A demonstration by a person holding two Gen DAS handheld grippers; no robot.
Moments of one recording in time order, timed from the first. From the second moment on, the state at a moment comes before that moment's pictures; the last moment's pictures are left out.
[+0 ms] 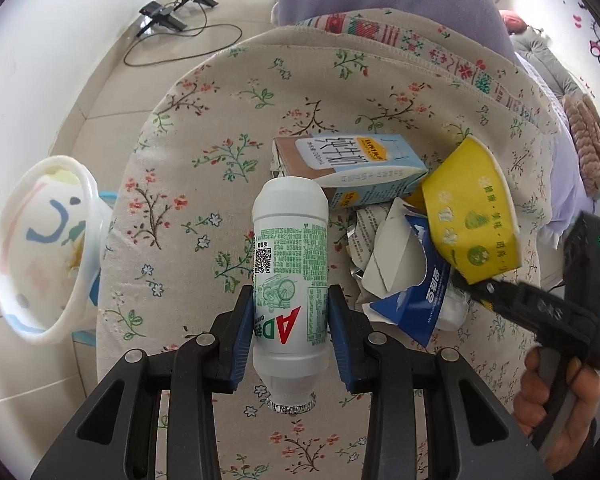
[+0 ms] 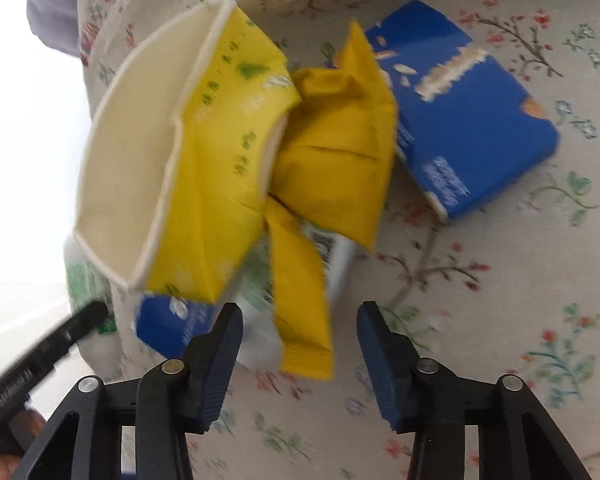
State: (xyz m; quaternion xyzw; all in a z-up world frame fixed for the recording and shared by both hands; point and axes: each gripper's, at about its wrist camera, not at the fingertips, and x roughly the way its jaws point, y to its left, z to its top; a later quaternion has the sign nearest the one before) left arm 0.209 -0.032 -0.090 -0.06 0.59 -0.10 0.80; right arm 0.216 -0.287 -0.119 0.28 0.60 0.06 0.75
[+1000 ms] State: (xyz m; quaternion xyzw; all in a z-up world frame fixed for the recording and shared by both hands) left arm 0.188 -0.008 -0.051 -0.12 0.56 -0.12 0.81; right arm 0.159 -0.311 0.001 0.11 0.45 0.03 0.88
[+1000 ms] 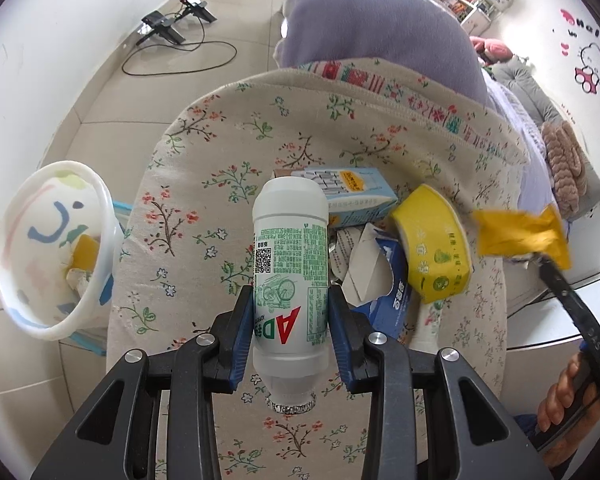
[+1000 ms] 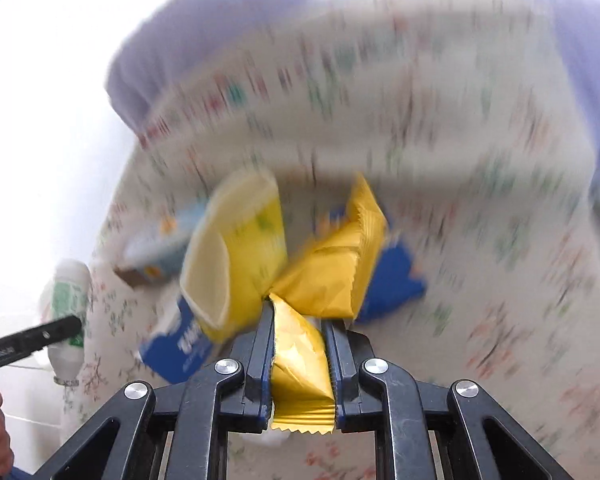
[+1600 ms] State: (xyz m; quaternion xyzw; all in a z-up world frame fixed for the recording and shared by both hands) left arm 0.212 0.110 -0.027 -0.21 0.54 -0.04 0.81; right arm 0.148 -0.213 0.025 0.00 0.35 0.17 0.92
